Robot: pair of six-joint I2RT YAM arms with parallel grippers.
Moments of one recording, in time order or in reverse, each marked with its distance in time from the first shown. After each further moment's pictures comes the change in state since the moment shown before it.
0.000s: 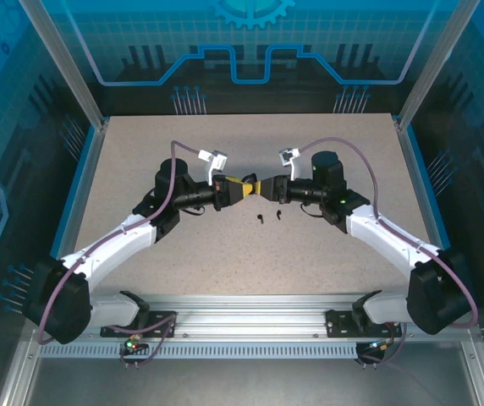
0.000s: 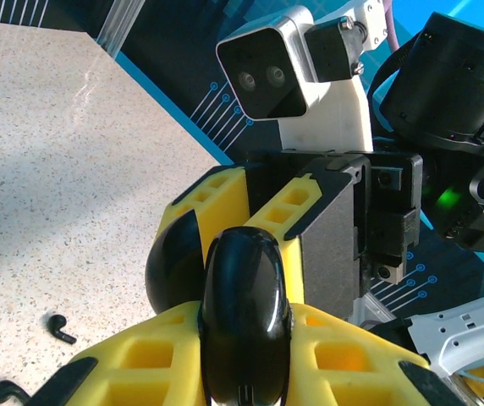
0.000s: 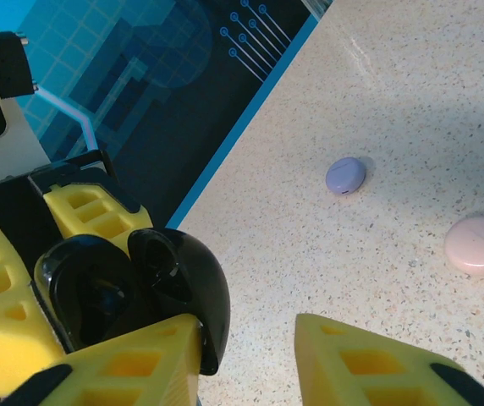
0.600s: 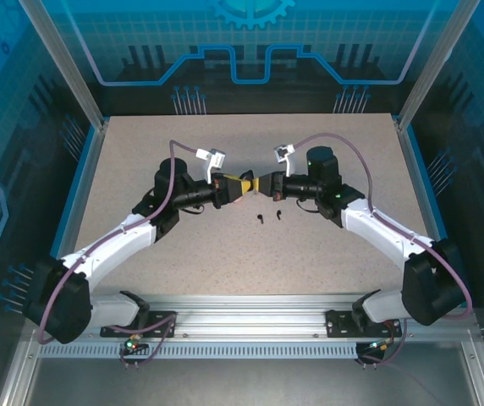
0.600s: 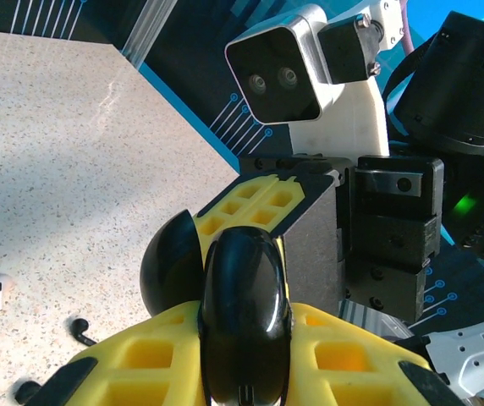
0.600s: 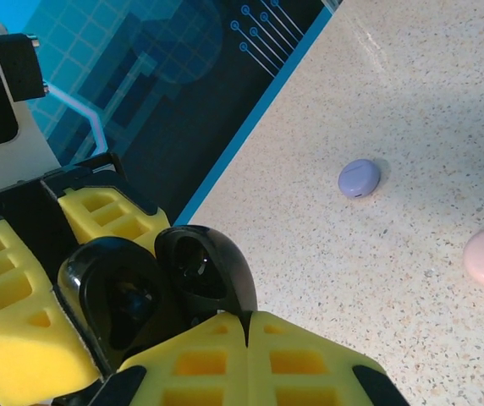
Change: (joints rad) left arm 0.006 0.003 0.000 -0.002 -0.050 -0.001; right arm 0.009 0.060 0.061 -0.010 -0.022 0.000
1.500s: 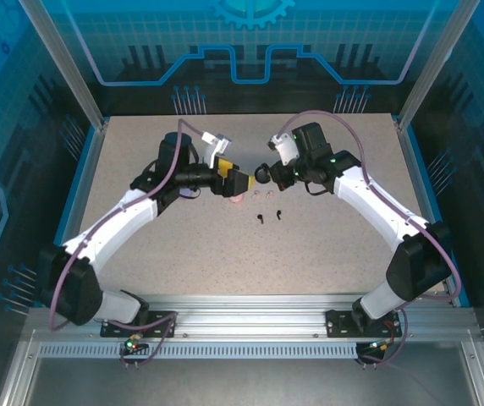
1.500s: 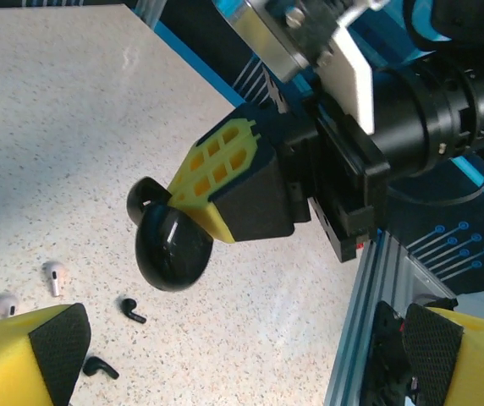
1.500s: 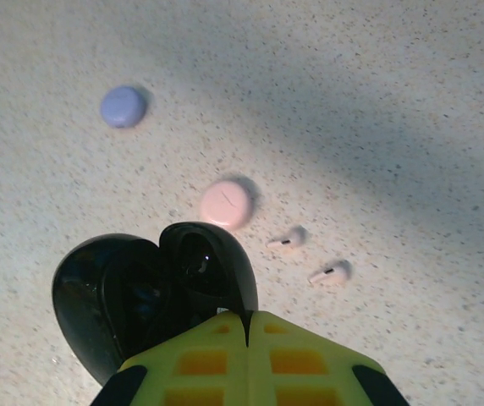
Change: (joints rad) left arm 0.072 0.145 0.314 -0.429 0.103 0.264; right arm 0.002 0.168 0.430 -0.711 0.470 -0.621
